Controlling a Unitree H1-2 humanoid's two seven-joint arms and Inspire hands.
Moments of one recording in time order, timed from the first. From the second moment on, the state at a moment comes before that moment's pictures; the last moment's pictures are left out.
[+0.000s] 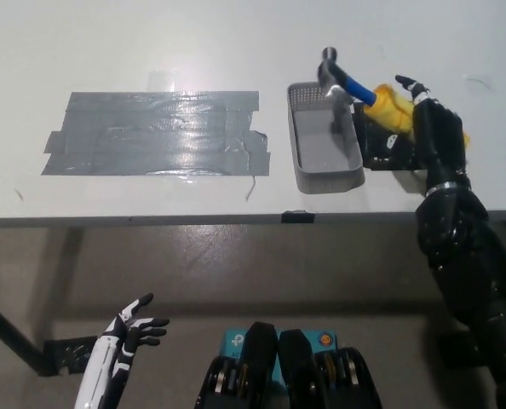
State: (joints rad) left_arm 0.12 0.13 -0.05 0.03 0.17 -0.27 0.01; right_arm -0.82 -0.17 0.10 0.86 -0.60 -0.05 -0.35
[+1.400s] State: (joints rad) left_arm 0.09 0.15 -0.05 0.03 0.18 -0.27 0.01; right_arm -0.93 -0.53 0.24 0.65 -0.36 0.37 0.63
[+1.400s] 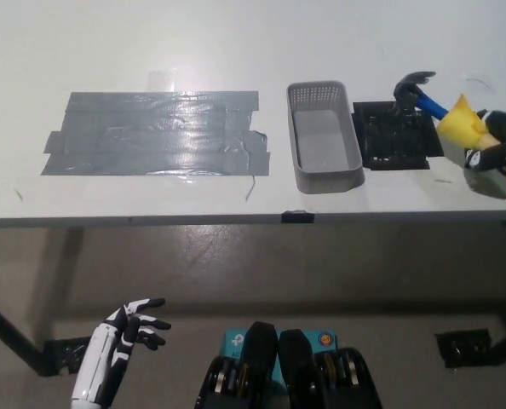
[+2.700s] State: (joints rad) left_arm 0.06 0.18 -0.07 0.04 0.23 -0.31 0.01; right_arm -1.02 -0.61 0.43 0.71 -0.38 0.27 0.88
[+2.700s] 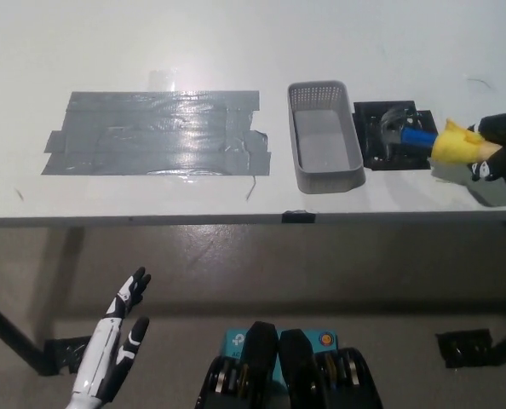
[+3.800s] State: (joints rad) left_arm 0.07 0.18 -0.07 0.04 0.23 -0.31 0.01; right_arm -1.18 -0.61 0.03 0.58 -0.24 0.45 0.86
